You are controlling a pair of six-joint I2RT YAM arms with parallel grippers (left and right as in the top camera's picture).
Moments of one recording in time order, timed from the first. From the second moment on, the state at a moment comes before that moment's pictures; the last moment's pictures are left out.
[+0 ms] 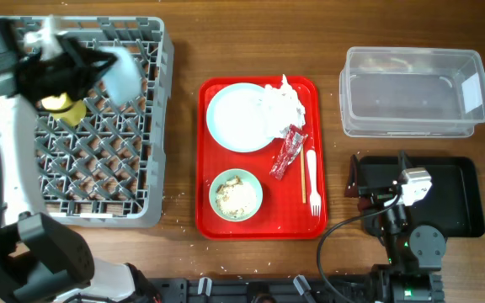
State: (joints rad) left arm 0.39 1.67 1.53 -0.84 0.91 -0.50; right arm -0.03 0.01 0.01 0.01 -0.16 0.11
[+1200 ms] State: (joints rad) left arm 0.81 1.67 1.21 -1.00 1.27 -0.28; right arm -0.03 0.01 0.01 0.01 -0.16 0.11
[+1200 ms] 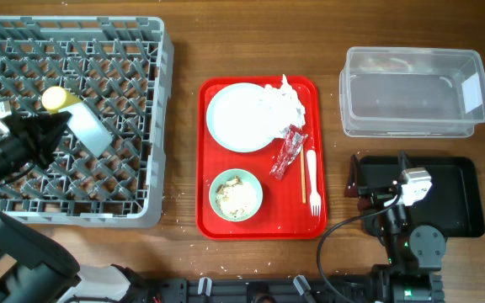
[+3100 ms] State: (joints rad) left arm 0.54 1.60 1.35 -1.16 -0.03 -0.50; right arm -0.03 0.01 0.01 0.01 -0.16 0.11
